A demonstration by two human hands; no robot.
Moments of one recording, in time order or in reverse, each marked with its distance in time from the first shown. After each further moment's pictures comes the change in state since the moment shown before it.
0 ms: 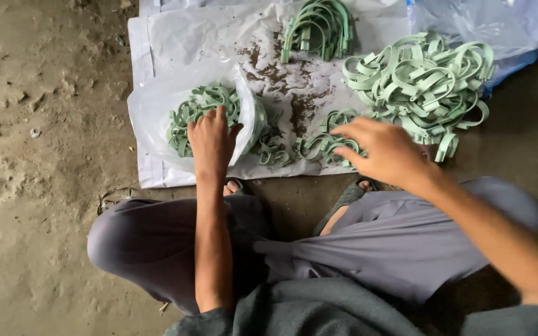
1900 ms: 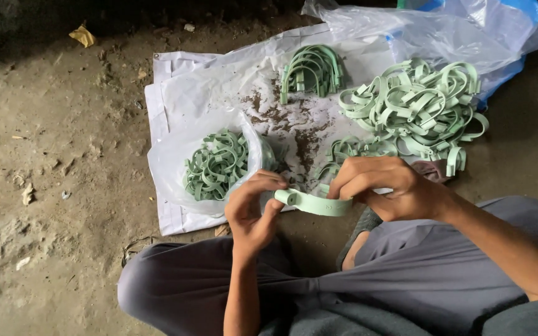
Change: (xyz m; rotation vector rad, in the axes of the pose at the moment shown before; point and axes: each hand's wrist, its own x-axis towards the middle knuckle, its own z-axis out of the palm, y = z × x) left_hand -0.022 0.080 -0.144 -1.713 0.307 0.286; right_hand 0.001 -0.059 -0.041 0.663 0.157 -0.610
